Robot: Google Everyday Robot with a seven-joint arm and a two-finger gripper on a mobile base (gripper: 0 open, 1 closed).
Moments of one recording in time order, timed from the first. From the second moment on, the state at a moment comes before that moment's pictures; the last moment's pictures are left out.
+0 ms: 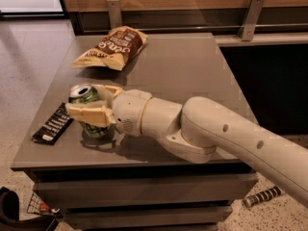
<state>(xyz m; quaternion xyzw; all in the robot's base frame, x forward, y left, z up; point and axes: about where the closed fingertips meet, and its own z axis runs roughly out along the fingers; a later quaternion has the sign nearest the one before) 0.484 0.142 0.913 -0.36 0.60 0.43 0.57</state>
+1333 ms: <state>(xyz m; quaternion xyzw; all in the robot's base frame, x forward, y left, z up) 0.474 0.143 0.889 -0.35 0.61 0.44 0.56</state>
